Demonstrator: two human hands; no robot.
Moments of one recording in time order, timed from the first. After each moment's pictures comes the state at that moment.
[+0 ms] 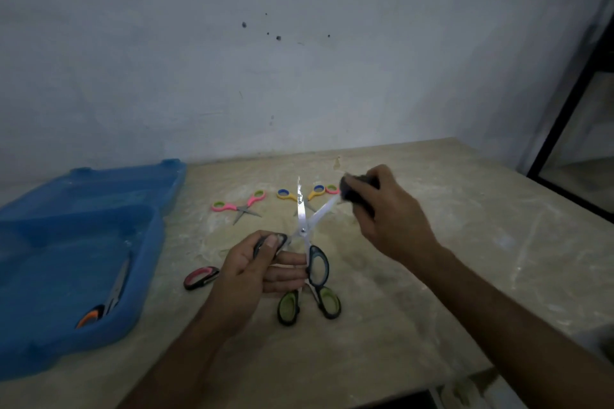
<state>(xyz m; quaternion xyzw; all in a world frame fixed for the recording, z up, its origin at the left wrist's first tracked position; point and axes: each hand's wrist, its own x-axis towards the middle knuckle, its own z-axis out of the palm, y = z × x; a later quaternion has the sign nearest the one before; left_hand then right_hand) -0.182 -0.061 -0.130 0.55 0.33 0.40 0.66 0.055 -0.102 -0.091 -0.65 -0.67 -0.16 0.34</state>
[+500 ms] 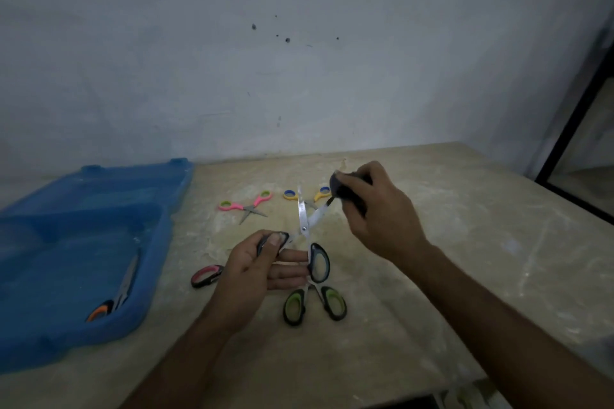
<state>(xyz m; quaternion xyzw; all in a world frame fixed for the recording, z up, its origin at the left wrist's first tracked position) -0.185 -0.058 -0.131 0.54 0.34 0.42 0.64 0.032 -0.092 -0.080 -0.63 -0.67 -0.15 0.36</state>
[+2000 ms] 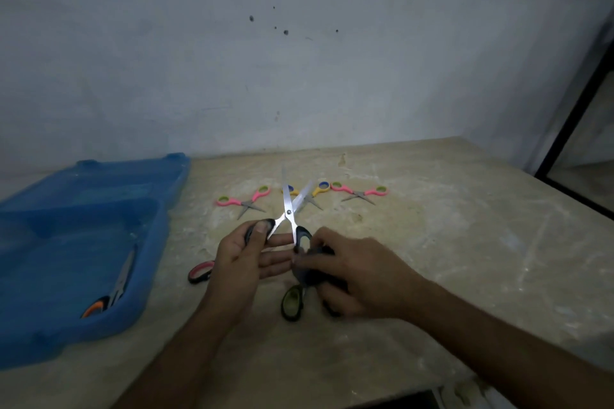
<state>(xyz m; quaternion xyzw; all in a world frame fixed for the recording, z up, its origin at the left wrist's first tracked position) -0.182 -0.055 -0.127 0.50 0.36 0.48 0.62 0.003 -0.133 -0.106 -0.49 -0.85 -0.04 0.18</state>
